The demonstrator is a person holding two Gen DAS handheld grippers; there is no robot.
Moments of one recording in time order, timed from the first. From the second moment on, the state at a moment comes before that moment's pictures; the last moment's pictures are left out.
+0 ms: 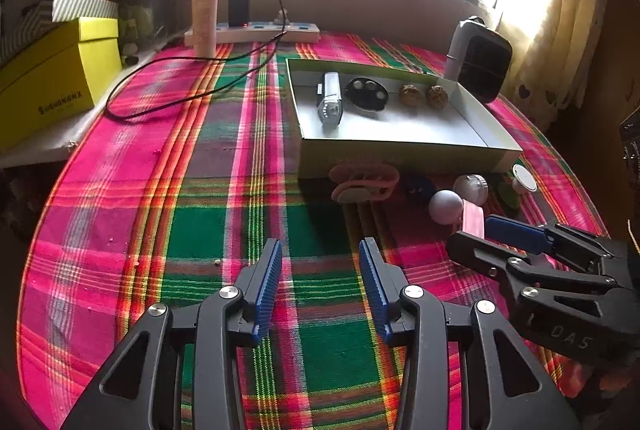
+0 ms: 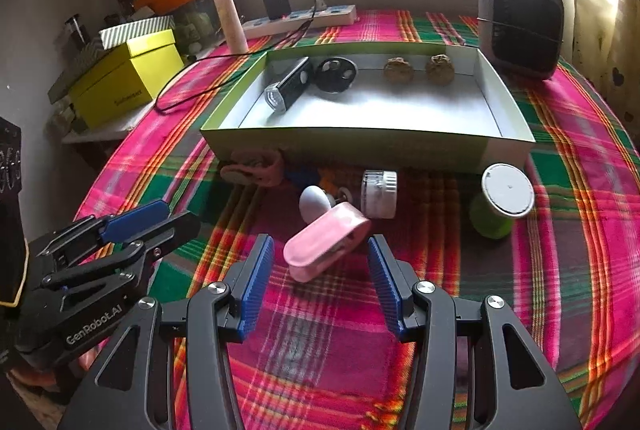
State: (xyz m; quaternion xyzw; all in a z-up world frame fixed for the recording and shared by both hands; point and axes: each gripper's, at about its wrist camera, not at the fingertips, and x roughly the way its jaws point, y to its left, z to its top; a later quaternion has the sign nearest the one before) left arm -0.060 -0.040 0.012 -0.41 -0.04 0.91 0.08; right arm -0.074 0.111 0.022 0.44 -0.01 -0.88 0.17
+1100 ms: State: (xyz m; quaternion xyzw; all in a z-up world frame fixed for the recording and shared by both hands) left arm -0.104 -0.008 0.014 -0.42 0.01 0.89 0.16; right arm -0.076 0.132 0.019 0.45 0.04 -0.89 0.10
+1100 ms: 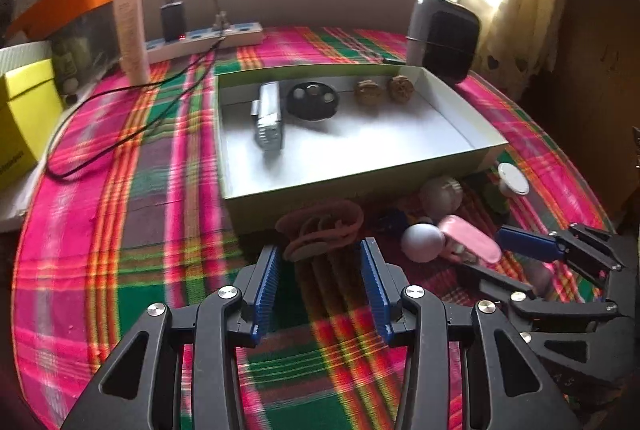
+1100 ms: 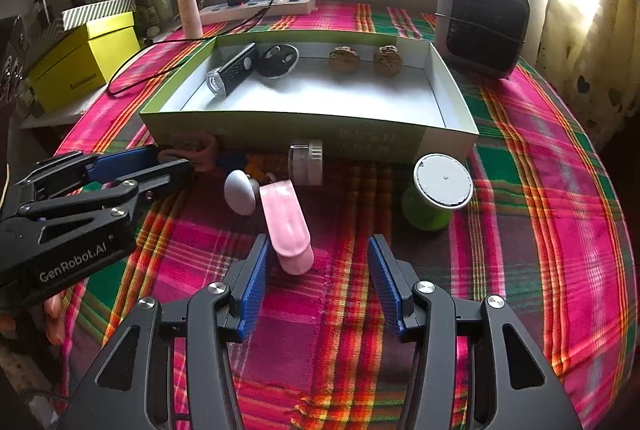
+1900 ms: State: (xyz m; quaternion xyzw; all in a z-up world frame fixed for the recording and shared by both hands) left arm -0.098 -0.013 0.026 -0.41 0.01 0.89 0.20; right arm -0.081 0.134 0.017 0.44 0.07 -0.88 0.15
